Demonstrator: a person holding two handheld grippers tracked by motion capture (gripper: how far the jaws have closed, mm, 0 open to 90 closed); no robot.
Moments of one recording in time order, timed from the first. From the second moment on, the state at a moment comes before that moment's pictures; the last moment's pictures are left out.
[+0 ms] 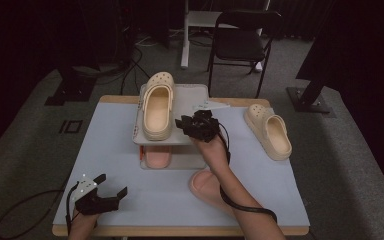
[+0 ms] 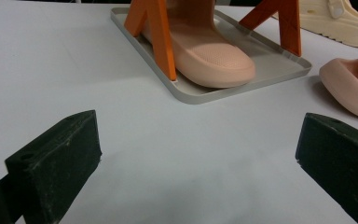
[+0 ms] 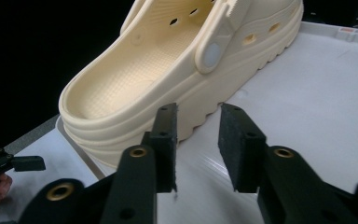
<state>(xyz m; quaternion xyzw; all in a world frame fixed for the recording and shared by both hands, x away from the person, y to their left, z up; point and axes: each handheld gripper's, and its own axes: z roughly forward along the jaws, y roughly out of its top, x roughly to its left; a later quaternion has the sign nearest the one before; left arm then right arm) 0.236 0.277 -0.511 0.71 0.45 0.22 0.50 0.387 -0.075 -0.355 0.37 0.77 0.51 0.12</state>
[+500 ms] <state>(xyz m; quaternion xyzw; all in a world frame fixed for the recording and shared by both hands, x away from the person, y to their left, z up) 0.236 0.278 -0.511 0.71 0.45 0.22 0.50 0.371 -0.101 -0.338 0.35 0.76 0.53 0.13</state>
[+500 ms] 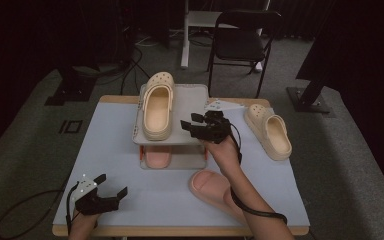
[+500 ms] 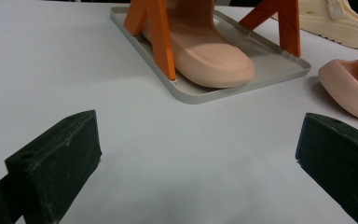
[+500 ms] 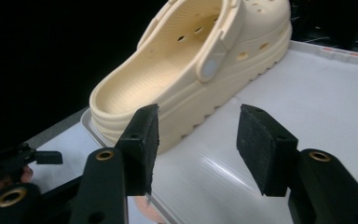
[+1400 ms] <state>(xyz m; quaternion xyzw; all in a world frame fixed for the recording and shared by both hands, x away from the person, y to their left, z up) 0.237 0.276 -0.512 0.71 0.44 0.21 0.50 0.335 -0.176 -0.356 0.36 0.74 0.55 0.14</state>
